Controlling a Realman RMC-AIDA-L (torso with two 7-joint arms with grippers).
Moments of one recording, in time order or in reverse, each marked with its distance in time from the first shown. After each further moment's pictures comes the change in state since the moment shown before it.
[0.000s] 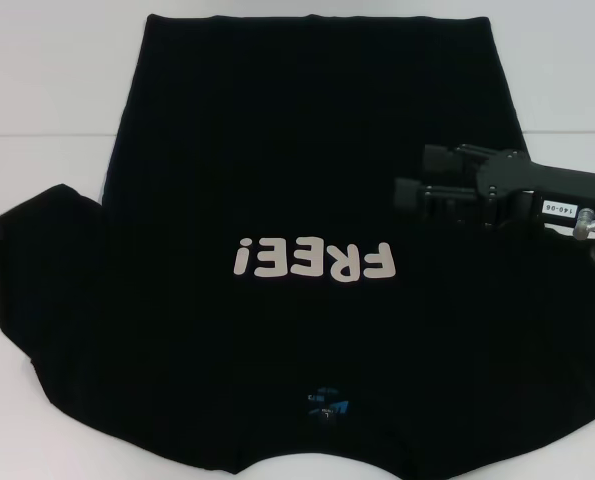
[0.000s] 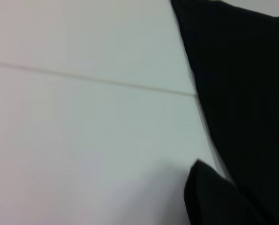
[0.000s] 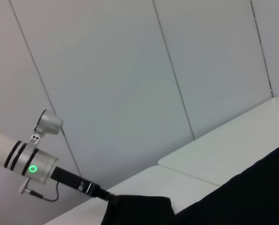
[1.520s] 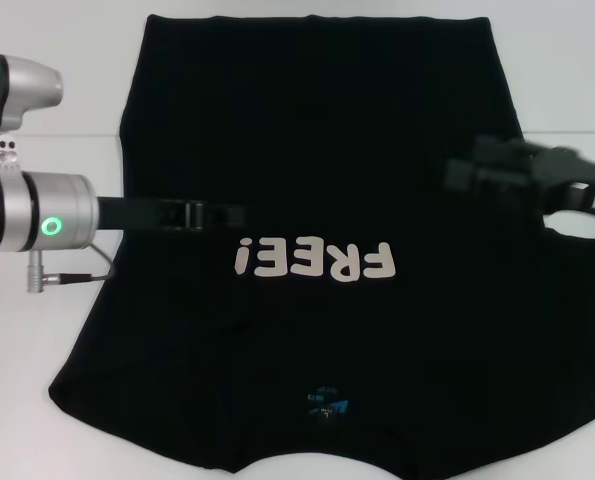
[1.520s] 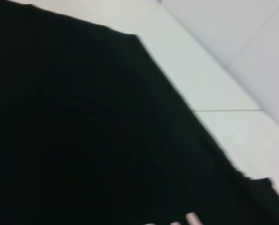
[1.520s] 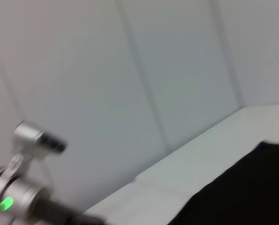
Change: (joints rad) left arm -0.090 -0.231 0.069 0.137 -0.201 0.271 0.126; right arm -0.055 -0.041 0.036 0.020 0.059 -0.005 0.022
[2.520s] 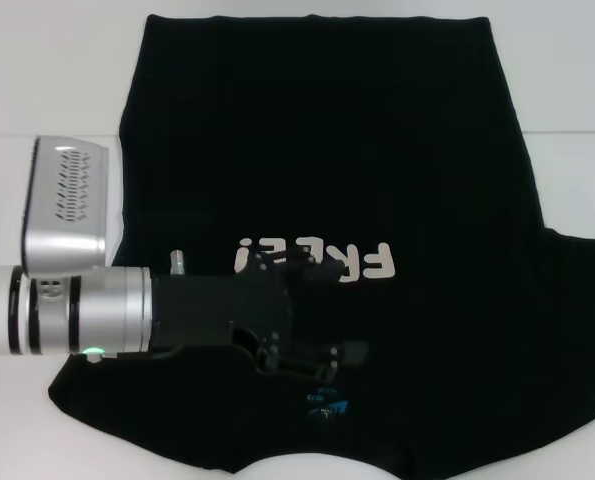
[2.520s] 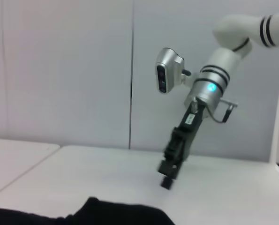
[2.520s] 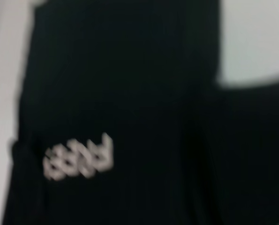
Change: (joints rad) left arm 0.082 -0.014 0.125 -0.217 -0.319 0.296 1.014; right arm -0.039 -0.249 0.037 -0.023 -0.566 -0.099 0.979
